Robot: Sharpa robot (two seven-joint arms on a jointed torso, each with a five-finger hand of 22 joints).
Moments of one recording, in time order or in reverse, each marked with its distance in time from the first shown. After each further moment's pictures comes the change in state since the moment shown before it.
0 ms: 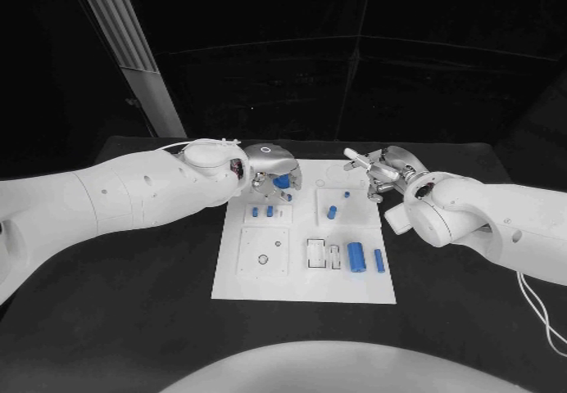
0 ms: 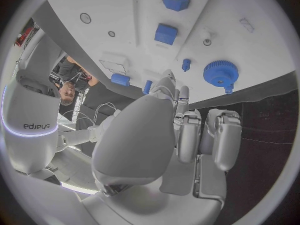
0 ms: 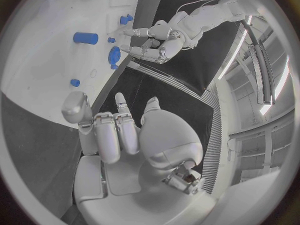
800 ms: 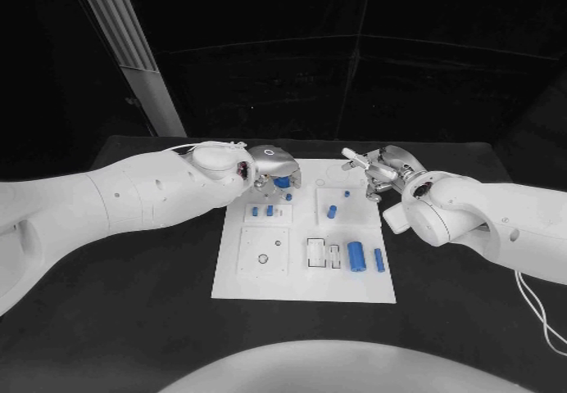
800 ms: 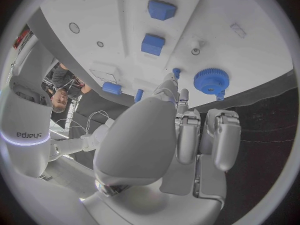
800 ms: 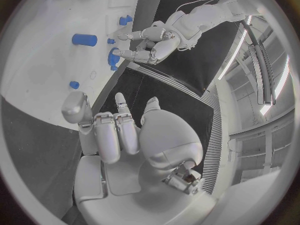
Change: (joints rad) left arm -0.013 0.037 0.000 -0.038 -0.072 0.025 -0.087; left_hand 0.028 0.023 0.039 0.003 0.000 -0.026 -0.009 -0.038 -0.028 -0.066 -0.010 -0.039 0.002 0.002 -0.020 0.000 0.000 0.000 0.002 -0.016 0.000 0.000; right arm 0.000 0.007 0.000 -0.002 -0.001 0.003 -0.005; right_hand 0.000 0.000 0.000 0.000 0.000 0.000 0.000 0.000 0.000 0.000 0.000 0.000 0.000 0.000 0.000 0.000 0.000 0.000 0.000 0.000 0.000 0.000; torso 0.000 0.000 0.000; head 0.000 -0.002
